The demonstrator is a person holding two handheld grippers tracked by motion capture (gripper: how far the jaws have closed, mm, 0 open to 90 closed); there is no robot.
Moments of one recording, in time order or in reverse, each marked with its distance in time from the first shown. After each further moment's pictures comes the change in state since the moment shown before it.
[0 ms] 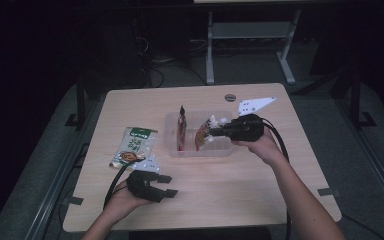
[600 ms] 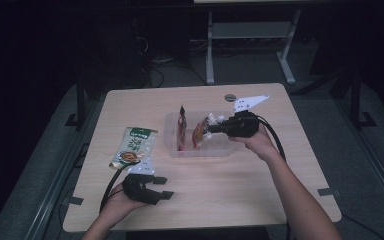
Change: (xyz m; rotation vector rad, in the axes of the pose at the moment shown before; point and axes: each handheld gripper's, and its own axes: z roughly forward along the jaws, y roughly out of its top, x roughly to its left) left arm 0.003 -0.012 -0.006 -0.014 0.039 -0.018; right arm -0.023 -0.010 0.016 0.020 -0.016 0.040
